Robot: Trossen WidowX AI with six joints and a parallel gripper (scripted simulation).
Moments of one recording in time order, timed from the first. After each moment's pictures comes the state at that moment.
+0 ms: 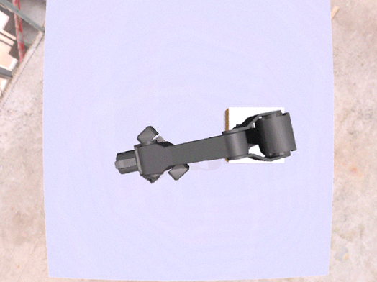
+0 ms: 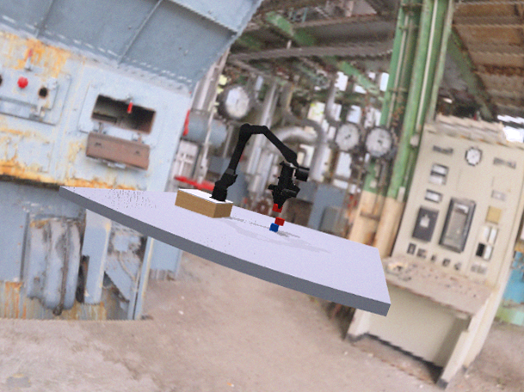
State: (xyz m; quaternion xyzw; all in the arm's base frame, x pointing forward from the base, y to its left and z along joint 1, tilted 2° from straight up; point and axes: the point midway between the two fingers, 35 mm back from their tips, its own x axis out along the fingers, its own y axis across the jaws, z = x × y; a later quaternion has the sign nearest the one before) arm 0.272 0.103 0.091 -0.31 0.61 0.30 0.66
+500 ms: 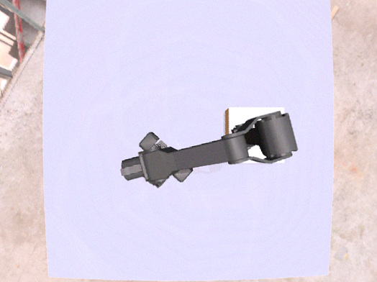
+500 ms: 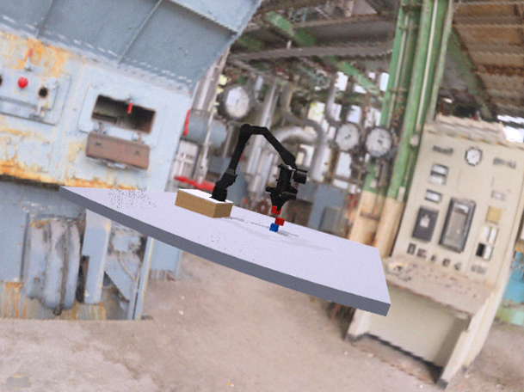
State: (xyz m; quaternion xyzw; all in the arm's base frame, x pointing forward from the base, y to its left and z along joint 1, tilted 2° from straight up) arm 0.263 0.115 0.077 -0.35 0.60 0.33 0.64
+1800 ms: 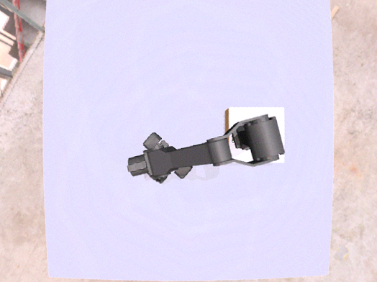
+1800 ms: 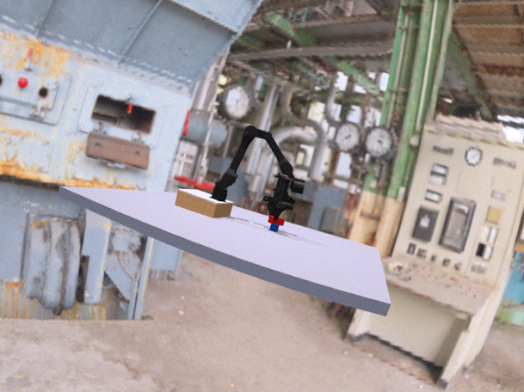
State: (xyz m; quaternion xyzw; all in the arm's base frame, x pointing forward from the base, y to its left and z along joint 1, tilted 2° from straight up) arm 0.265 0.115 0.028 -0.35 0.60 0.33 0.64
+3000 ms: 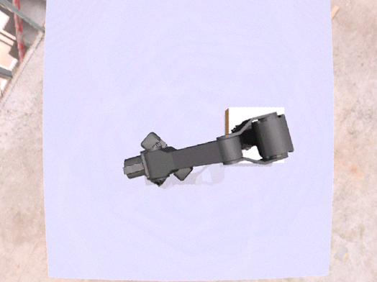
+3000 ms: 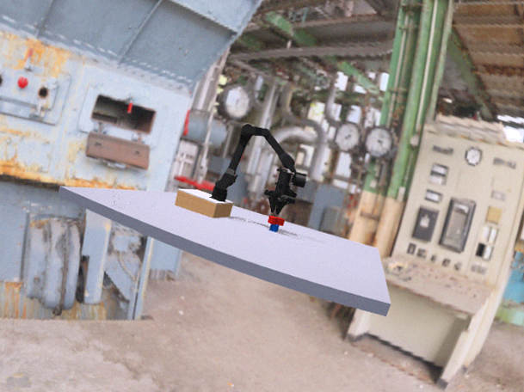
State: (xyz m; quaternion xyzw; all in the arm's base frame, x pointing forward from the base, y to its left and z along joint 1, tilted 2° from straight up) arm 0.263 0.115 0.060 -0.35 0.60 0.33 0.64
